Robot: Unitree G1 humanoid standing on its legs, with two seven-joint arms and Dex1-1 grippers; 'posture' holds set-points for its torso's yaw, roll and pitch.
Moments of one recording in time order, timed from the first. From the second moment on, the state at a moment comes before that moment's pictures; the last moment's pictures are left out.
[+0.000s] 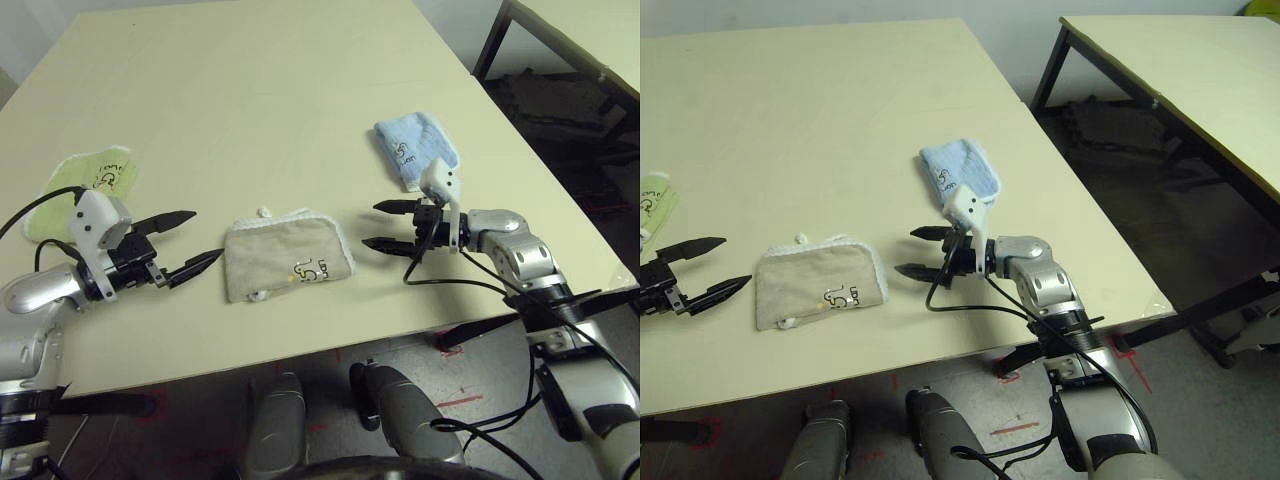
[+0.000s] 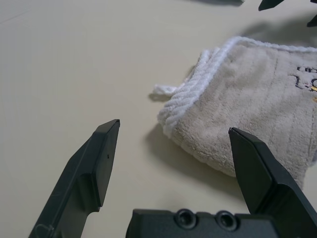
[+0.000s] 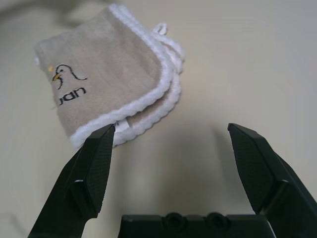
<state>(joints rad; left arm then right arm) 0.02 0.86 0.38 0.01 -0.47 0.12 -1.09 -0.57 -0.43 0.17 0.28 0.27 0.27 1.19</state>
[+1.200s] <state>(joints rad) 0.06 0.91 0.47 0.08 -0.54 -0.09 -1.37 -0.91 -0.19 -0.03 0.69 0.62 1.45 0.86</state>
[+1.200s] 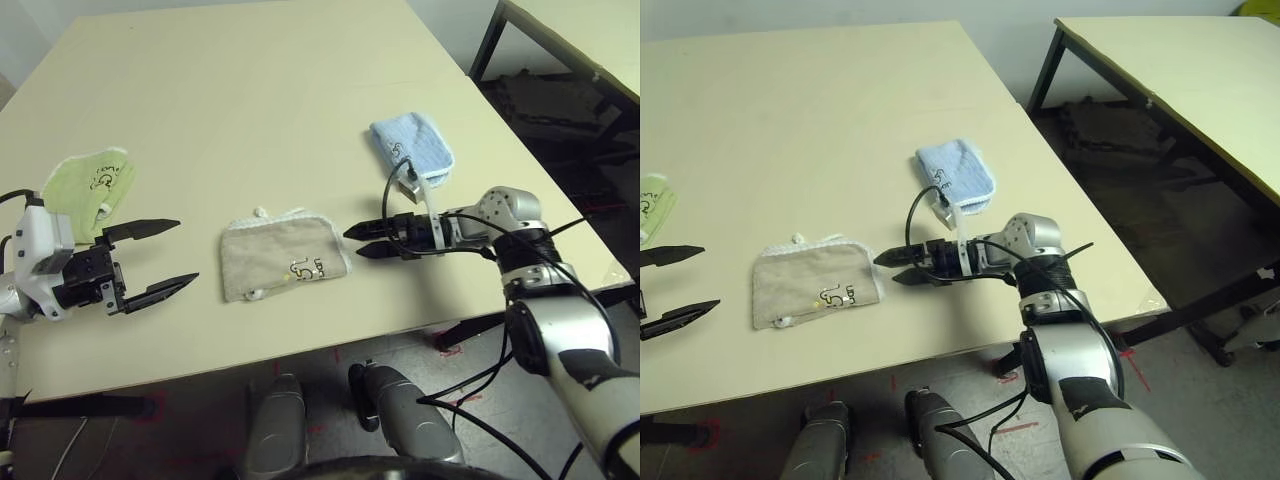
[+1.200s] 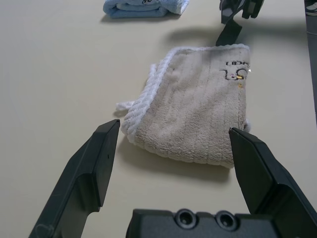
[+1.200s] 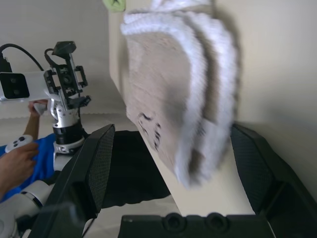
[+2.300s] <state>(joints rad) 0.03 0.90 0.44 0.12 -0.51 -0.13 -1.36 -0.89 -0.07 -0.07 0.64 0.61 1.38 0.72</state>
